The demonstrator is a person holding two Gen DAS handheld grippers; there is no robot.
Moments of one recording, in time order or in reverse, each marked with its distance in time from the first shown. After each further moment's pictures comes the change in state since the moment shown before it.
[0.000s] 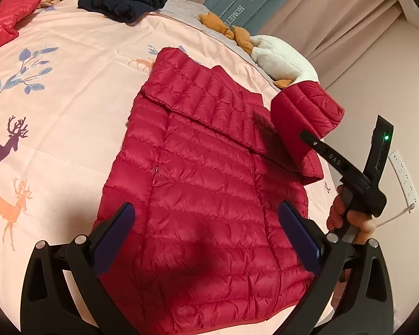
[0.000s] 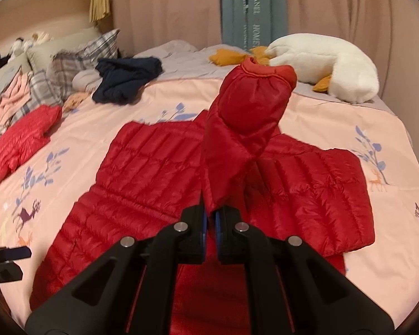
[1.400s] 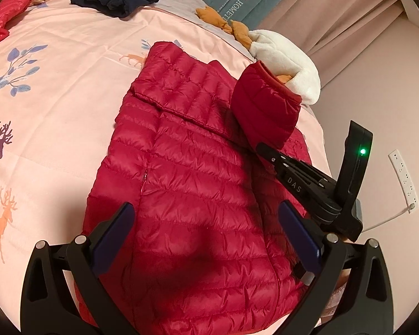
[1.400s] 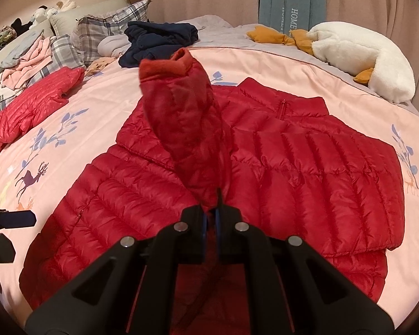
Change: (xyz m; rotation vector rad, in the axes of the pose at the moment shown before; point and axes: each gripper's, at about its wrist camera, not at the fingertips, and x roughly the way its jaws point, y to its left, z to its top) left arm 0.017 -0.007 0.008 0.002 0.022 -0.012; right arm 0.043 0.041 -0.027 -0.098 0.101 0.106
